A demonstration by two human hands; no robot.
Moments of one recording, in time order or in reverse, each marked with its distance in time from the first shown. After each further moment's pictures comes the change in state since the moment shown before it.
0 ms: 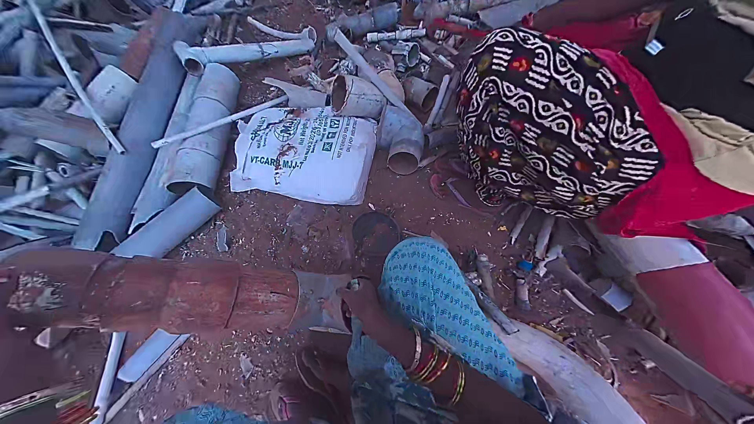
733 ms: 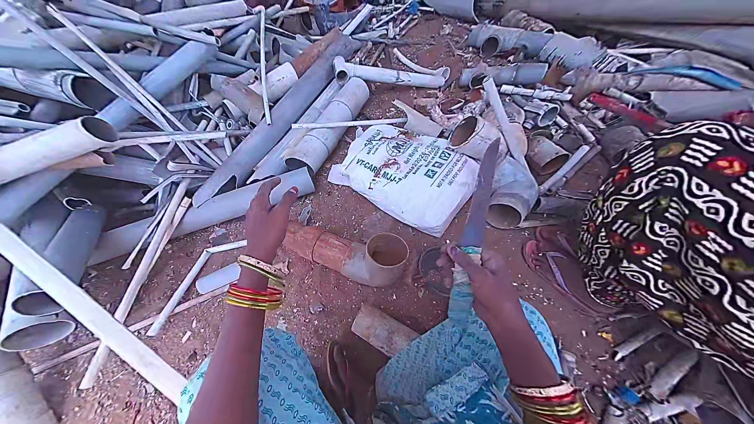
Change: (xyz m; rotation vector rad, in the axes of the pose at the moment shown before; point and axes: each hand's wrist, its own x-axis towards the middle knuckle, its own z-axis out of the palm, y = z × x) left_hand -0.034 0.056 0.070 0.111 -0.133 -0.064; right_hand -0.029 -0.128 -0.030 0.042 -0.159 -0.550
